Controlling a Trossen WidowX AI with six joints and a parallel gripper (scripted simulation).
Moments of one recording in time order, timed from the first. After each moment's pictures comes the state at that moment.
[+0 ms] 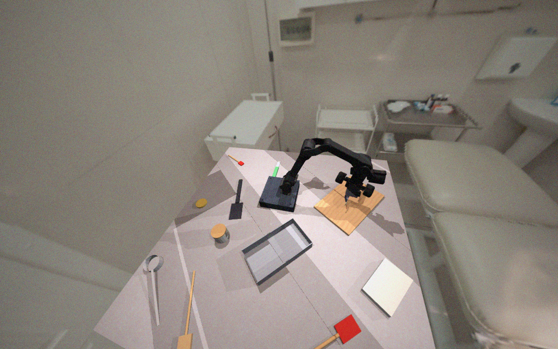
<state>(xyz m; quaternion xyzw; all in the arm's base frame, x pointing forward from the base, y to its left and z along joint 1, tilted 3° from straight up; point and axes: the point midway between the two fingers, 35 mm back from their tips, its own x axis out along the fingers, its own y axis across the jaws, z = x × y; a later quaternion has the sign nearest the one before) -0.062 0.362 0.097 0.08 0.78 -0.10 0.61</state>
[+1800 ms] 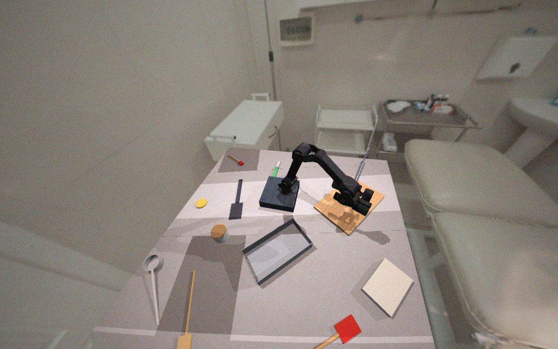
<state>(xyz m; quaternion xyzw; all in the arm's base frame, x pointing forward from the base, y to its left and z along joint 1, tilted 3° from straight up) -0.033 0.358 0.150 0.14 0.97 0.00 0.19</state>
